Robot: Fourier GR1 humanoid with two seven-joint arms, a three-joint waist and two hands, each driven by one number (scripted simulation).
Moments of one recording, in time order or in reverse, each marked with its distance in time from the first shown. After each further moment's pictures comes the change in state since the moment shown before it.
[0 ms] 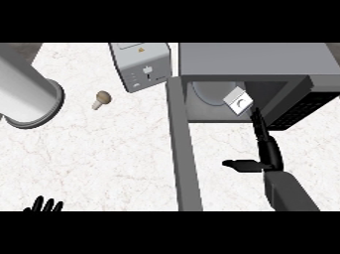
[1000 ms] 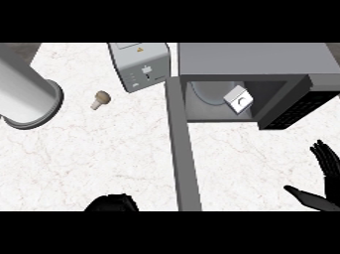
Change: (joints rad) left arm -0.369 -0.066 -0.205 0.238 -0.290 0.053 0.156; right arm 0.373 -0.214 -0.071 -0.324 -0.169 0.213 0.053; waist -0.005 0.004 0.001
